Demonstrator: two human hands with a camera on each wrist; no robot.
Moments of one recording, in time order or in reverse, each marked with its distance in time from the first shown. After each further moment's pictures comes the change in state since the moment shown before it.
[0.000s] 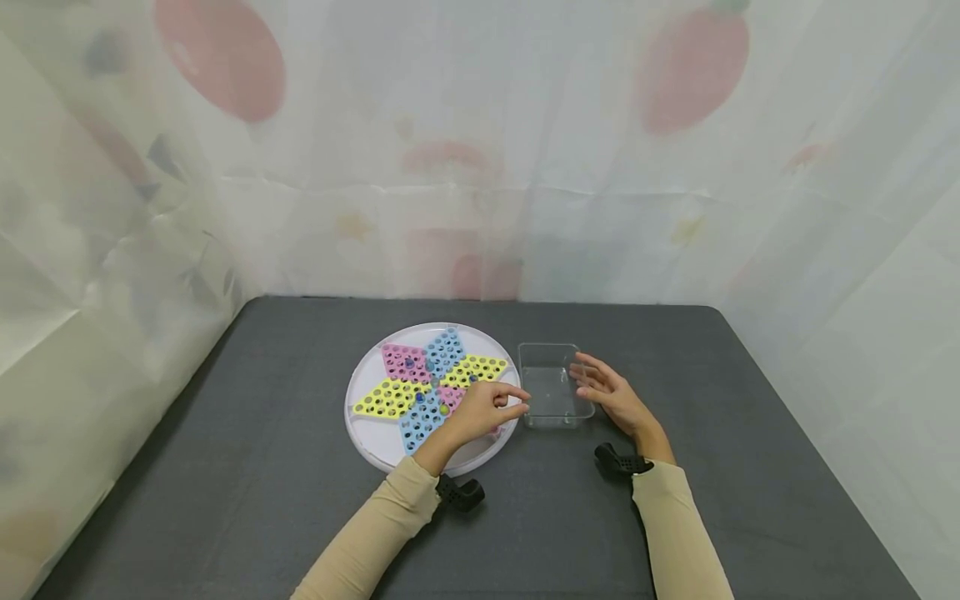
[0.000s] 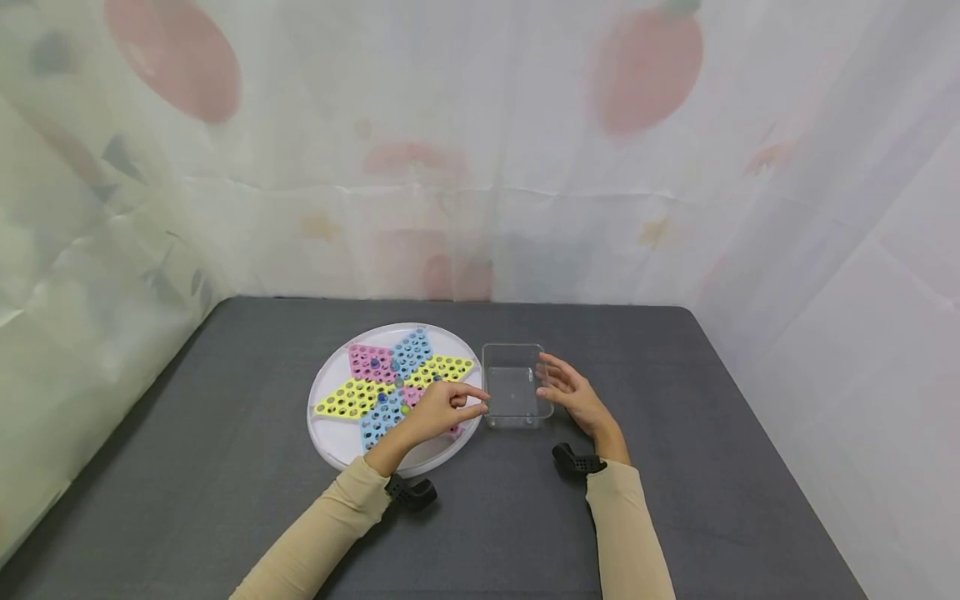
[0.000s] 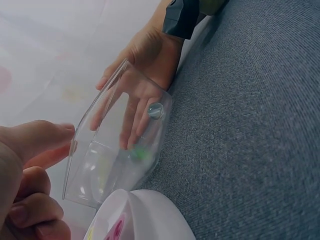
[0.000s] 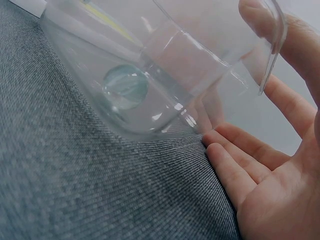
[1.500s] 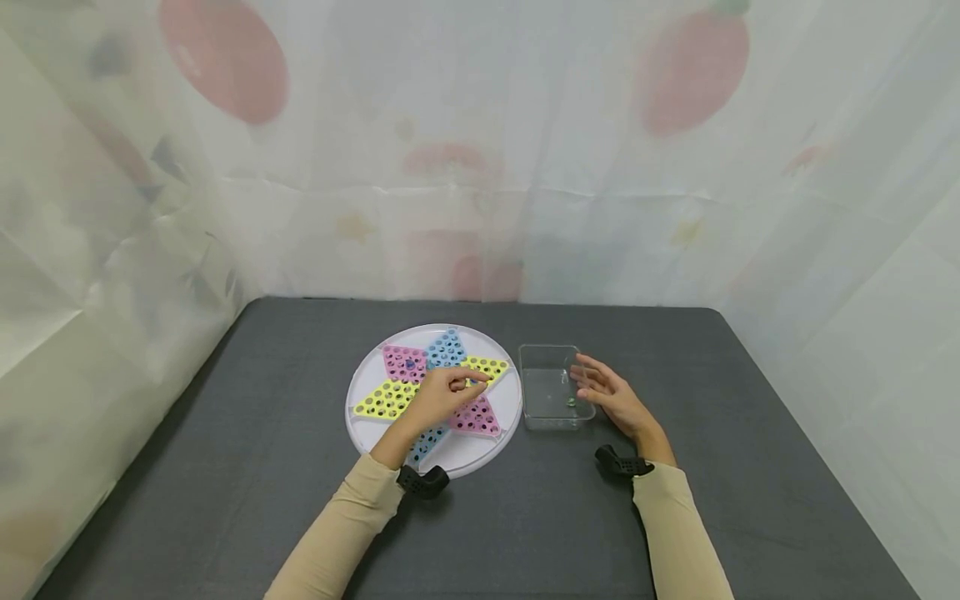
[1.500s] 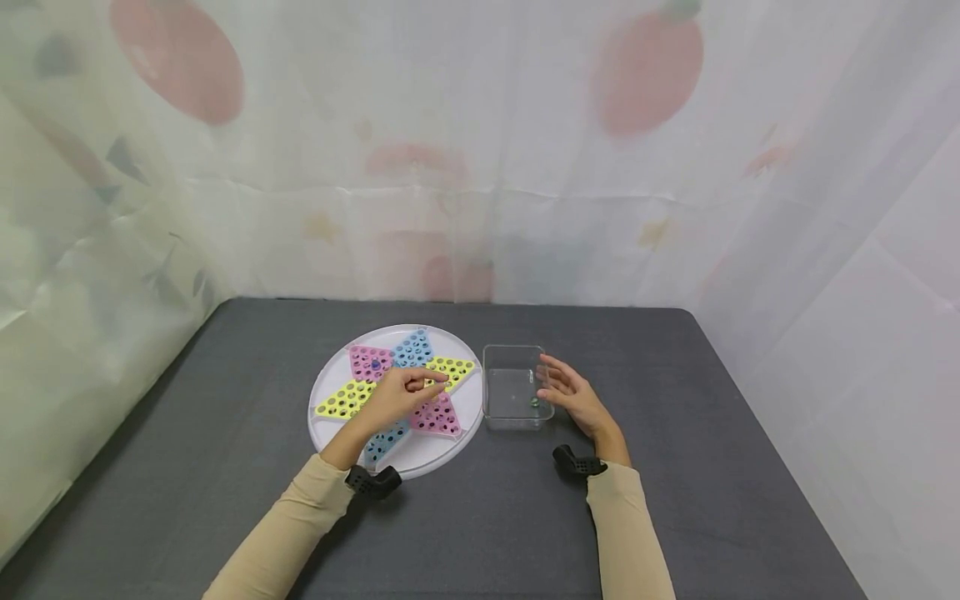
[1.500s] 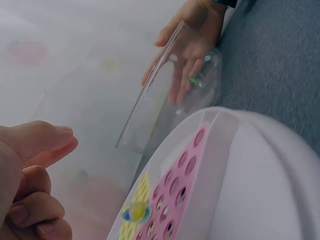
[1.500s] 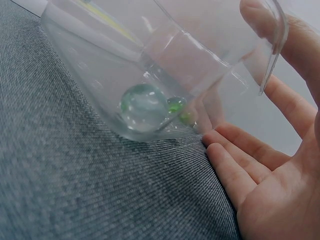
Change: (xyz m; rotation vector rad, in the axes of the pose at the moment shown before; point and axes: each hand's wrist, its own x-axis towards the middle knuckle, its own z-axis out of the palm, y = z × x) left_hand -0.020 -0.009 -0.054 -0.023 0.149 -0.103; right_hand 0.000 0.001 -0.001 0.010 -0.015 -0.013
